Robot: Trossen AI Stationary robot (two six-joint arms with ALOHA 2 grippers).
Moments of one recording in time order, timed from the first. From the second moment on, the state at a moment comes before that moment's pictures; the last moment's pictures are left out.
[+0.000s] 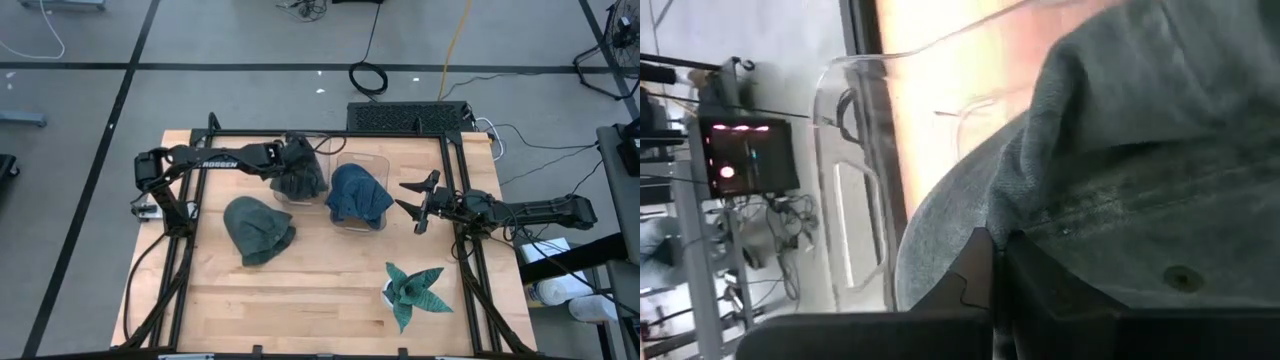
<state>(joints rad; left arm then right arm) 0.32 1.73 1.22 -0.47 -0.39 0.69 0.01 0.29 0.02 0.36 0.31 -0.07</state>
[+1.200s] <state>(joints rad) 0.17 1.57 1.18 -0.48 -0.63 0.62 0.01 0.30 0.02 0.36 0.31 -0.07</state>
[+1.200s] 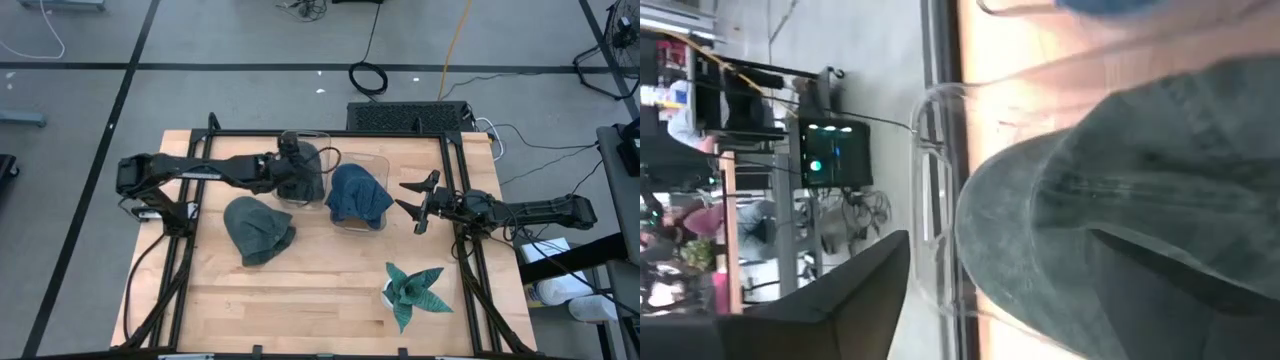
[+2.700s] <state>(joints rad) 0.08 0.87 1.18 -1.14 -0.12 -0.30 0.01 0.30 0.02 0.36 0.31 -0.07</state>
